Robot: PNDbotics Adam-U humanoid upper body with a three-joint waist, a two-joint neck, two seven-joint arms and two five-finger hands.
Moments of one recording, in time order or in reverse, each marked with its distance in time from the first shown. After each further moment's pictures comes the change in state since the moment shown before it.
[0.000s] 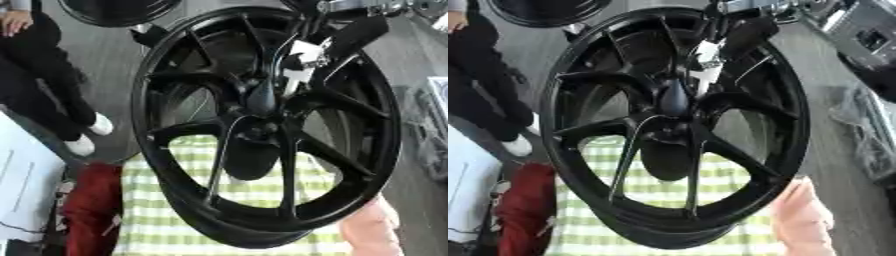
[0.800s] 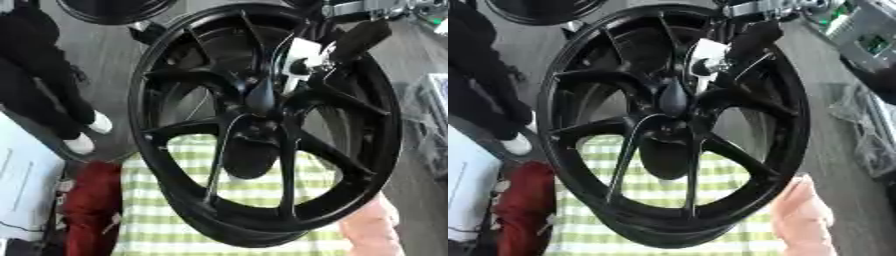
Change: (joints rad) left arm 0.000 0.000 0.000 0.000 0.001 0.000 0.000; right arm 0.015 -0.008 -0.005 0.012 0.000 0.010 0.010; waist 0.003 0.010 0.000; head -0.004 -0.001
